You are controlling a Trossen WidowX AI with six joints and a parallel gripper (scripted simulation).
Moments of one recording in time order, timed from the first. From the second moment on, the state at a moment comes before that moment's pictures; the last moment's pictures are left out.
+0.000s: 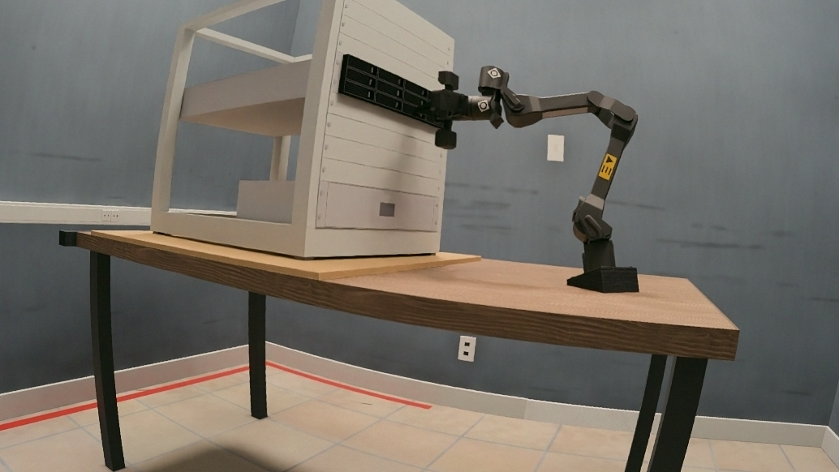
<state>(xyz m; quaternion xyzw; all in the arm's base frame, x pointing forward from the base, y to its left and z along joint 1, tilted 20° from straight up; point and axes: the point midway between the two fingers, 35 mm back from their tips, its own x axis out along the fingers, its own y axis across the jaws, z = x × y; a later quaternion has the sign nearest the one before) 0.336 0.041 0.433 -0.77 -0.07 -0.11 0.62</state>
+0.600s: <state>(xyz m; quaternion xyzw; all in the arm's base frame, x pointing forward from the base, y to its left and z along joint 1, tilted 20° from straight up) 0.287 0.042 0.425 -0.77 -0.07 -0.11 0.62</state>
